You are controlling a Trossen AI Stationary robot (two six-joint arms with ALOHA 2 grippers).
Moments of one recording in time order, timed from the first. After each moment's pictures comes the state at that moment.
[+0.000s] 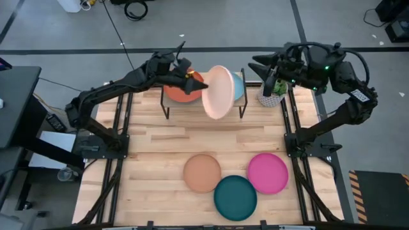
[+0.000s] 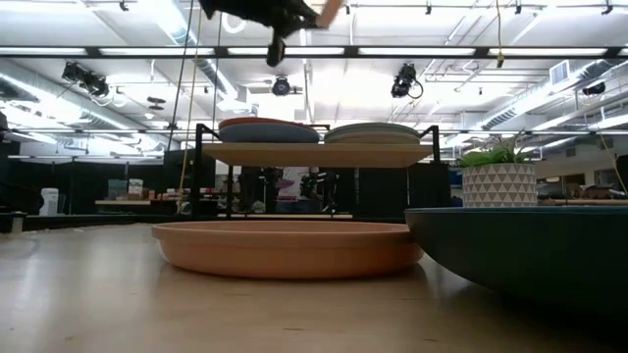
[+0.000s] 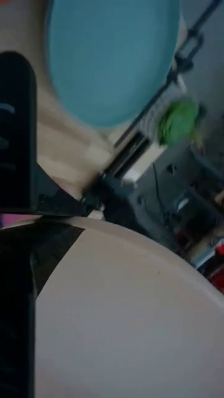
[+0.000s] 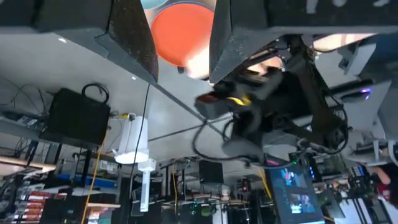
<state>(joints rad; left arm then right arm) 0.50 1.52 1.45 -0.21 0.48 -0.62 -0.02 1.26 1.94 -0.81 0.48 0.12</state>
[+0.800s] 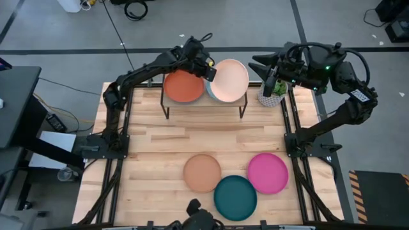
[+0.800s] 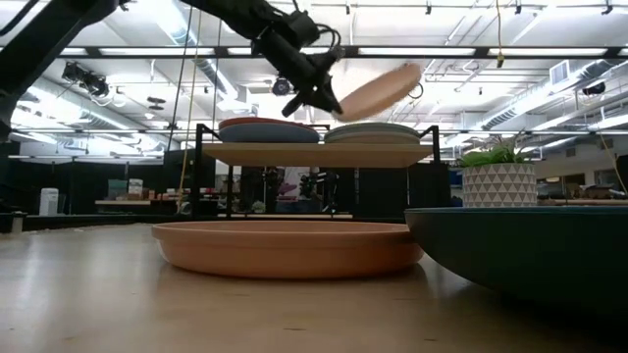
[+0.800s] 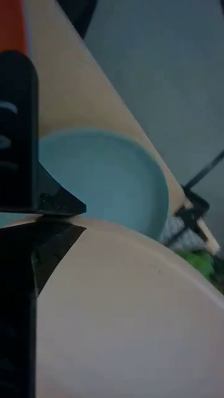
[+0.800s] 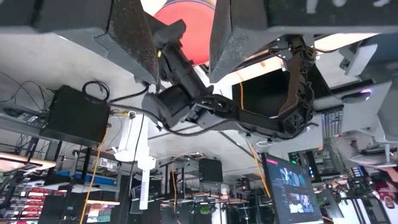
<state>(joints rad) 0.61 2.01 1.95 -0.63 0.24 -0.38 -0.02 1.26 1.94 -0.81 0.48 0.11</state>
